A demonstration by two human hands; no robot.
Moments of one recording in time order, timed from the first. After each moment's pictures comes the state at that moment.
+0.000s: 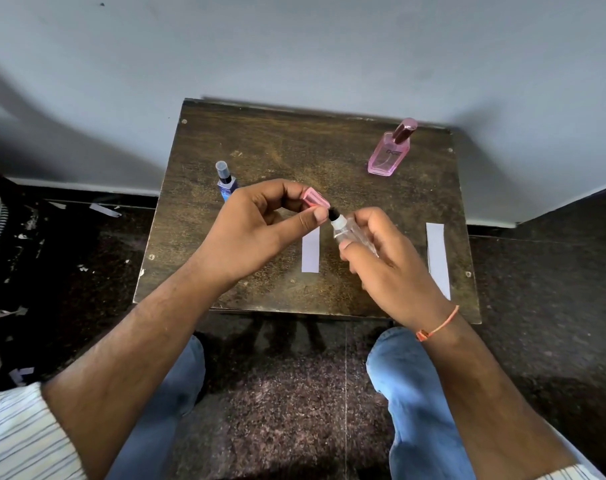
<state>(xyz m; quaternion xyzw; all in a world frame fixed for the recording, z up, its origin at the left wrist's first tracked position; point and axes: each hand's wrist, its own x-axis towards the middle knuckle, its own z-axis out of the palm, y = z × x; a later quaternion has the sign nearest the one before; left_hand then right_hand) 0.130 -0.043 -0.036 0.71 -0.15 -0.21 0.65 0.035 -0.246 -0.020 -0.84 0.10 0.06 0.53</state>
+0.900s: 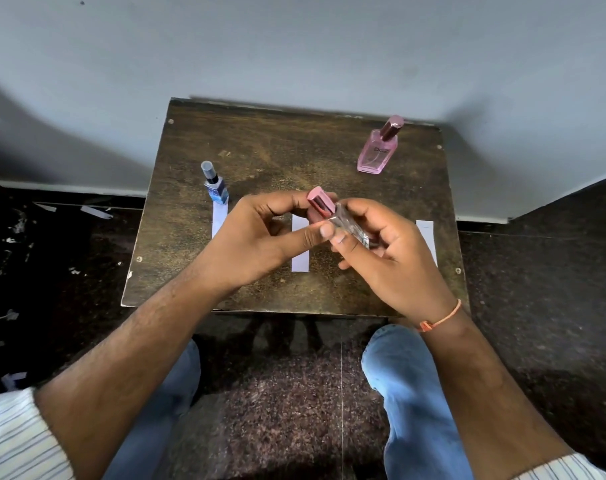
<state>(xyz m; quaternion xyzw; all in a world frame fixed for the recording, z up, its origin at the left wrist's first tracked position) 0.121 -0.057 -0.031 0.70 -0.21 -0.23 0.64 0.037 -0.264 -0.035 -0.81 0.05 -0.02 0.59</state>
